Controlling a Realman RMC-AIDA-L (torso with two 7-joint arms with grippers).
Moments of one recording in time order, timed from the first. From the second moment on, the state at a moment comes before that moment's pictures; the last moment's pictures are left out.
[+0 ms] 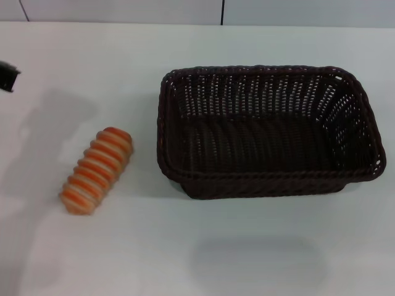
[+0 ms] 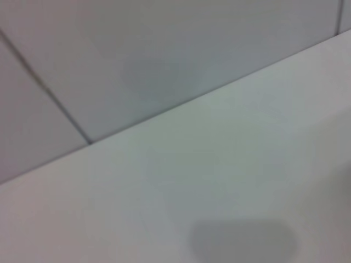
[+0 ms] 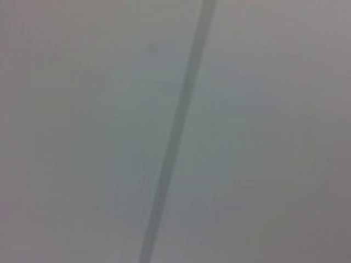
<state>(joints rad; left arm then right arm) -0.30 -2.06 1.34 1.94 2.89 1.53 -2.79 -0.22 2.08 1.75 1.83 -2.59 0.20 -0.46</state>
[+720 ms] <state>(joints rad) -0.20 -2.06 1.34 1.85 2.85 1.50 -2.70 -0.32 2.09 1.64 1.68 -2.70 -0.03 -0.44</state>
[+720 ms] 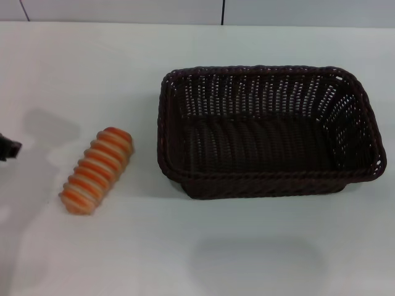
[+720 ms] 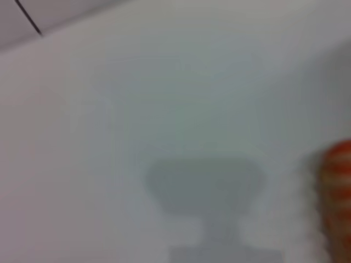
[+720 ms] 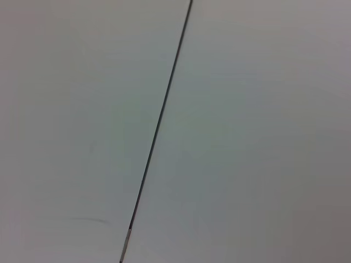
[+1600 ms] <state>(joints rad) -0.31 -2.07 1.49 1.73 2.68 1.66 -2.79 -0.28 2.08 1.63 1.65 -2.76 -0.03 -0.44</state>
